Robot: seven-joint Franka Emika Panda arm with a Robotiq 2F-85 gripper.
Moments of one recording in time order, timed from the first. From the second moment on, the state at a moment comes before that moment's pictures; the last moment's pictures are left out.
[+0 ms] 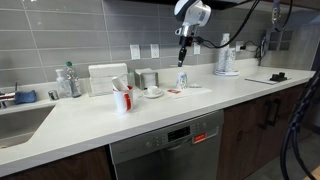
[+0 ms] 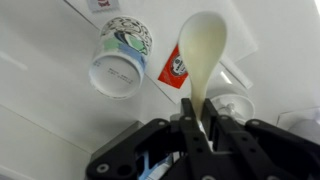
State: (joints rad) arm -0.21 0.57 0.11 -1.25 0.17 1.94 -1.05
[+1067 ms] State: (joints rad) arm -0.22 0.67 0.10 -1.14 0.17 1.94 -1.07
